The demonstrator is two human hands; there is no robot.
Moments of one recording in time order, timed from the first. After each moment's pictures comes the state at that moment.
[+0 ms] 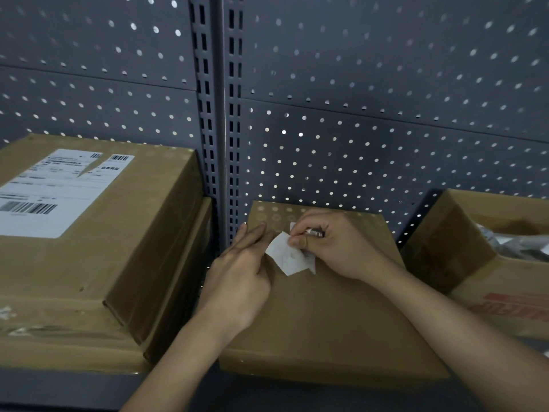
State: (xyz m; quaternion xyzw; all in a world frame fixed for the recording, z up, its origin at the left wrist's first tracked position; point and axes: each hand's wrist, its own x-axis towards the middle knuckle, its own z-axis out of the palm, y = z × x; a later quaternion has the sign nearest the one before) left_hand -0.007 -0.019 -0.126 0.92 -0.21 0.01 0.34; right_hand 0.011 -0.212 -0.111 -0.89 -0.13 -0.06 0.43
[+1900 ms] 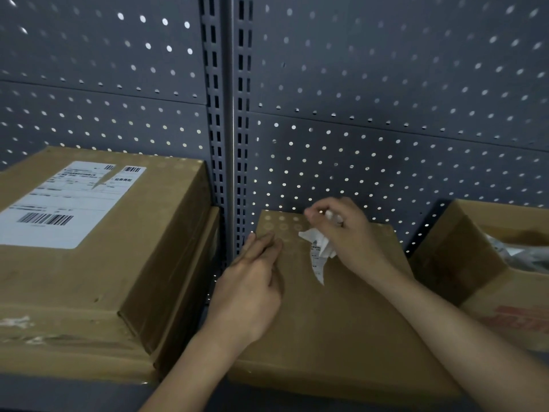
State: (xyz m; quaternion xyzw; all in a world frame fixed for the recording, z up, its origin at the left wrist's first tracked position) left_hand -0.011 -0.022 -0.125 0.92 -0.20 0.03 0.33; right_hand 0.019 -0.213 -0.108 -0.87 -0.01 -0.16 0.46
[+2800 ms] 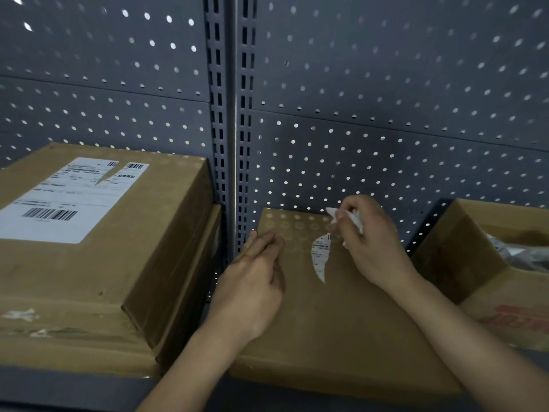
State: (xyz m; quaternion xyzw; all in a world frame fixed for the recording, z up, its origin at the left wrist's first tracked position) left_hand -0.011 -0.022 -0.125 0.92 -0.20 0.04 0.34; right_hand -0.004 -0.230 -0.100 -0.92 -0.03 -0.24 0.30
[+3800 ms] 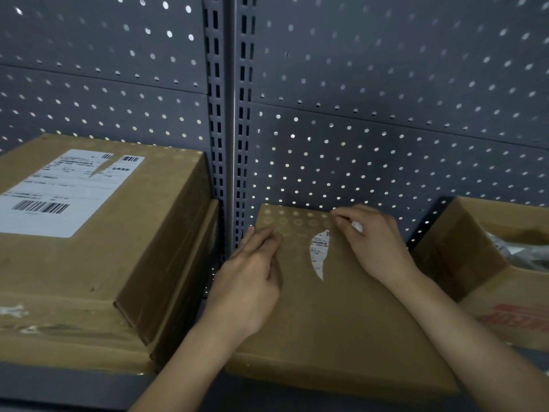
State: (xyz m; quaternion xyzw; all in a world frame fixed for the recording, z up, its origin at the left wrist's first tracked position) left_hand -0.010 -0.022 -0.126 0.92 -0.20 0.03 0.35; right_hand 0.004 -0.247 -0.114 -0.95 0.00 -0.21 0.25
